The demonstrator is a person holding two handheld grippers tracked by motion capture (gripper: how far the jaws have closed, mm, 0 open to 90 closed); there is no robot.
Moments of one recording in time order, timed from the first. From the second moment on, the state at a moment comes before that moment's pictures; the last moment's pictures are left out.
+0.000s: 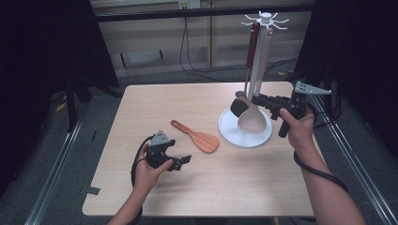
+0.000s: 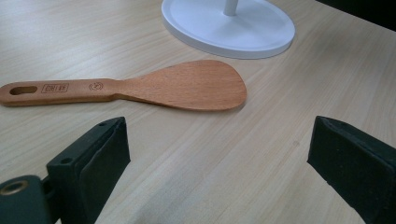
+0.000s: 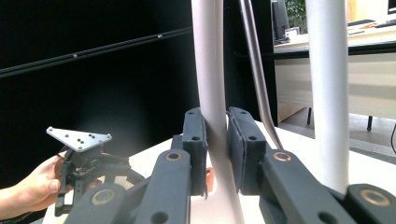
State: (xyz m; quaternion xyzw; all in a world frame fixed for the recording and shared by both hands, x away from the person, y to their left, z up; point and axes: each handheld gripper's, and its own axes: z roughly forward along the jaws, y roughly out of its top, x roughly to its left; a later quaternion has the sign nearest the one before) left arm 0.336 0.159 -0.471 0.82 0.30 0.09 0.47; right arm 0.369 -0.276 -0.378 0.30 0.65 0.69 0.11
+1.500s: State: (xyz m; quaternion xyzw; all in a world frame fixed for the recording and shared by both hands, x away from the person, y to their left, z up) left arm 0.333 0.158 -0.468 0.83 0.29 0.09 0.47; right arm 0.368 -0.270 -0.372 0.34 0.62 0.68 0.18
